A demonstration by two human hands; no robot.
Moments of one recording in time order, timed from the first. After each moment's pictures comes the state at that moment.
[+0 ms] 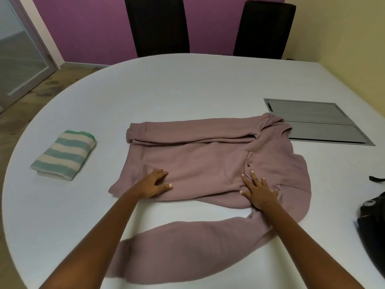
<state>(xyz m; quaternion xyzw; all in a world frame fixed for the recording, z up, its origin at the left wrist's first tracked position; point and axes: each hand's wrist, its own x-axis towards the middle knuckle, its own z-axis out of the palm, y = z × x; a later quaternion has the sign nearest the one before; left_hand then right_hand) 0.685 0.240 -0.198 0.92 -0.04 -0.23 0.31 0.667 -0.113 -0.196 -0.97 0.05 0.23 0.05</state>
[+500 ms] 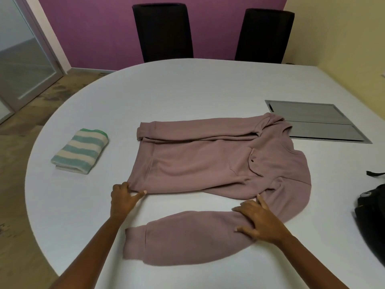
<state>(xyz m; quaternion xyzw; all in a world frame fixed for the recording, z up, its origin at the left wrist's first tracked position) 0.605 0.301 -0.213 0.91 0.24 -0.01 0.33 0.568 -0.098 -0.198 -0.95 -0.27 -0.02 0.12</state>
